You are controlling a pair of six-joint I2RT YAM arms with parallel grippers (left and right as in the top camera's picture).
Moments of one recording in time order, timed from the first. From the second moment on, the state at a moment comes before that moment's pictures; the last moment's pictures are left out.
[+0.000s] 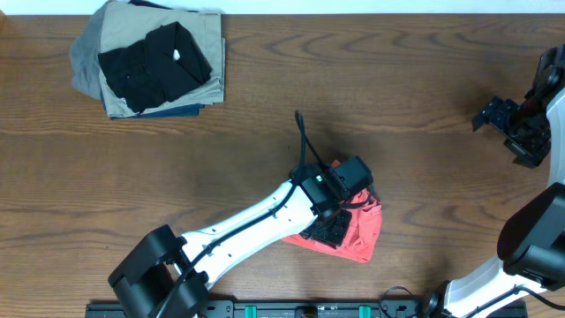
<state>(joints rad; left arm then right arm) -0.98 1.72 1.26 -1.02 0.23 -0.56 -0.38 1.85 1.62 -1.27 0.00 0.42</state>
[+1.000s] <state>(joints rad) -1.20 1.77 1.27 -0.96 0.32 -0.65 -0.38 1.85 1.62 -1.27 0.00 0.42</state>
